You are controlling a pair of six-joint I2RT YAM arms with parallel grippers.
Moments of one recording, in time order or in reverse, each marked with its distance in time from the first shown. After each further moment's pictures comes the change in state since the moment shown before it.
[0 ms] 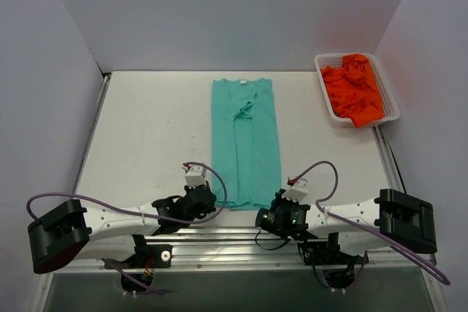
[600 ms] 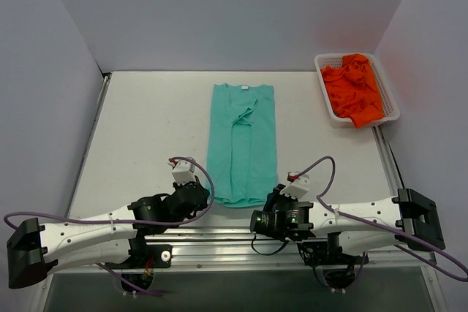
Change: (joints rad) left arm -0.051 -0.273 0.104 -0.369 -0.067 -0.070; right arm 0.119 -0.055 0.217 -0.367 0.091 0.190
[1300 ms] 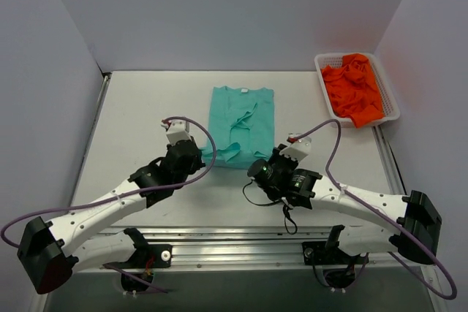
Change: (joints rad) left arm 0.298 0.136 0.311 -0.011 0.004 0.256; right arm -0.319 0.005 0.220 0.184 0.129 -0.496
